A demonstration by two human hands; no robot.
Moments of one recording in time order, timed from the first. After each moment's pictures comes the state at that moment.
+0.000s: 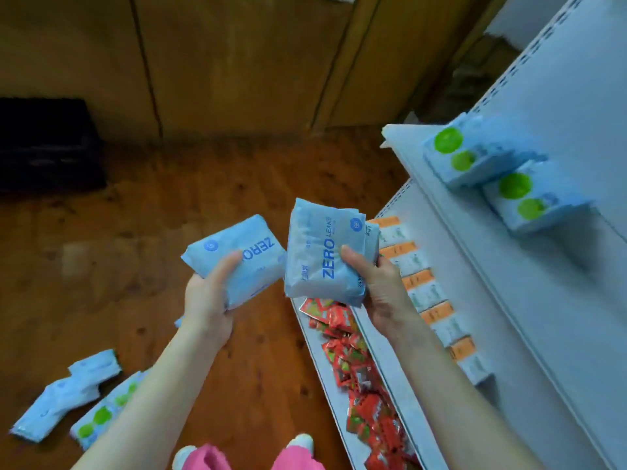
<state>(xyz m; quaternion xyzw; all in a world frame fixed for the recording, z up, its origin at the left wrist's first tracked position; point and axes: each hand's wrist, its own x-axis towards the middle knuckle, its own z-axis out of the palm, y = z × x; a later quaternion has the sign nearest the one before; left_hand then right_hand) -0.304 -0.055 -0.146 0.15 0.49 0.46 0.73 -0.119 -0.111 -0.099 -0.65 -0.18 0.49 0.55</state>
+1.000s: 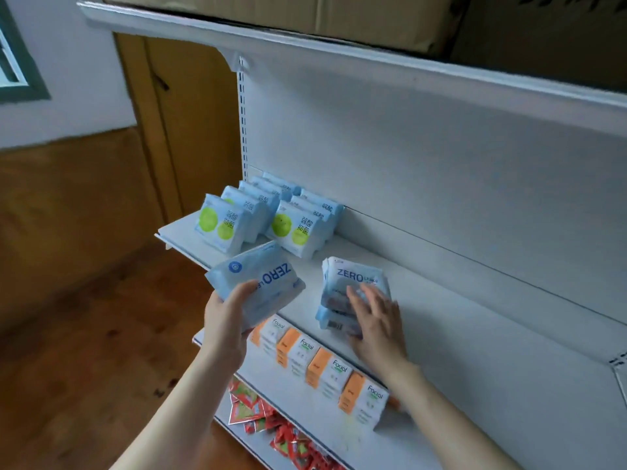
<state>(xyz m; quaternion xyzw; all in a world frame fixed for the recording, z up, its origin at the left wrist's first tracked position) -0.012 -0.122 -0.034 0.42 0.34 0.32 0.78 0.133 -0.291 -0.092 -0.90 -0.40 -0.14 0.13</state>
